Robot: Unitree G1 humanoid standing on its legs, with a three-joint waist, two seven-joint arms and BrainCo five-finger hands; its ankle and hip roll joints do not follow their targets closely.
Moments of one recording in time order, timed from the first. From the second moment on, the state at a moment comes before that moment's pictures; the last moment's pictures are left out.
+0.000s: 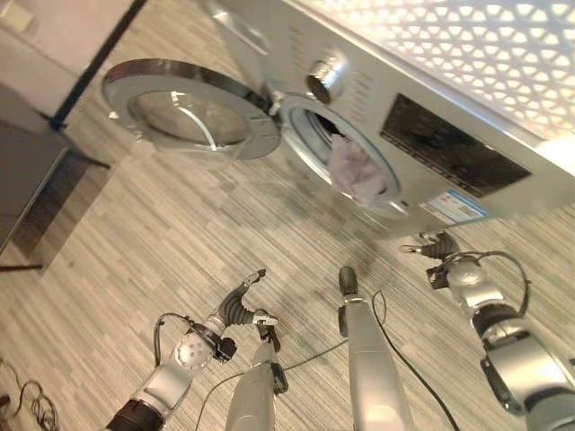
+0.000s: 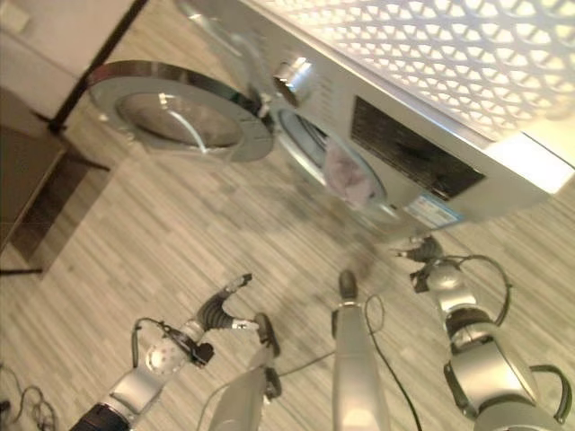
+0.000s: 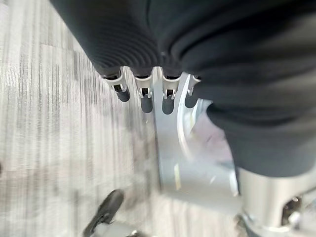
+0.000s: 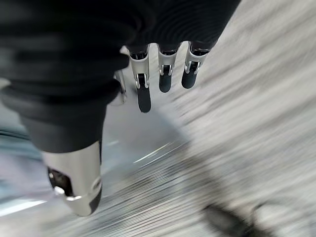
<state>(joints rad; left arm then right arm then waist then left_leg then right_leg) 0.00 0.52 -0.44 0.14 -0.08 -0.14 -0.02 -0.75 -0.60 0.41 1.28 0.22 -0.04 -0.09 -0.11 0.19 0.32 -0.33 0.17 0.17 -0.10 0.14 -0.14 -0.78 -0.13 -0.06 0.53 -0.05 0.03</state>
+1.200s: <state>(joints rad) 0.08 0.46 -0.48 0.40 -0.04 -0.12 -0.05 -0.36 -0.33 0.16 1.33 0.40 -0.03 -0.14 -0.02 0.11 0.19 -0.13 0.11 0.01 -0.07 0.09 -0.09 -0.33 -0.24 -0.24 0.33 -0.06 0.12</state>
